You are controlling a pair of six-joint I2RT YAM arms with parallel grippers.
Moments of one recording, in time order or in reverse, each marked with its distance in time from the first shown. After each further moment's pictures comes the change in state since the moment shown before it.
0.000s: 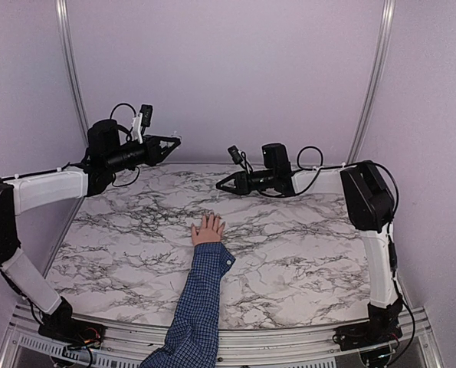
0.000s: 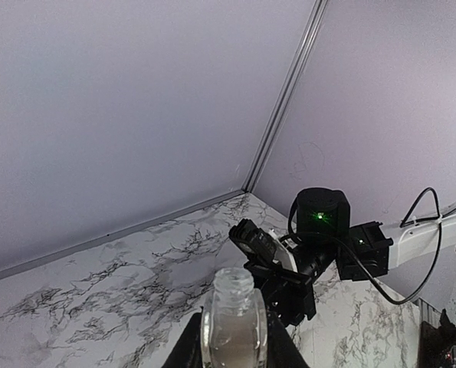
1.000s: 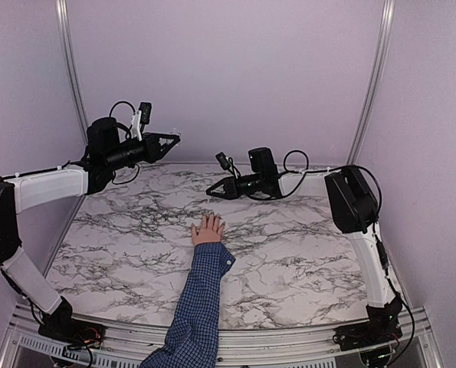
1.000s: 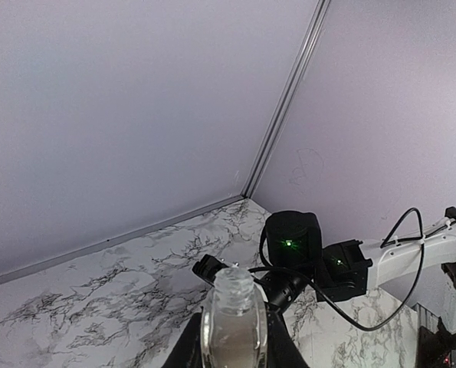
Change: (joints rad) left arm 0.010 0.013 0.022 0.007 0.007 -0.017; right arm 0.037 0.149 0.182 -0.090 0.000 -0.006
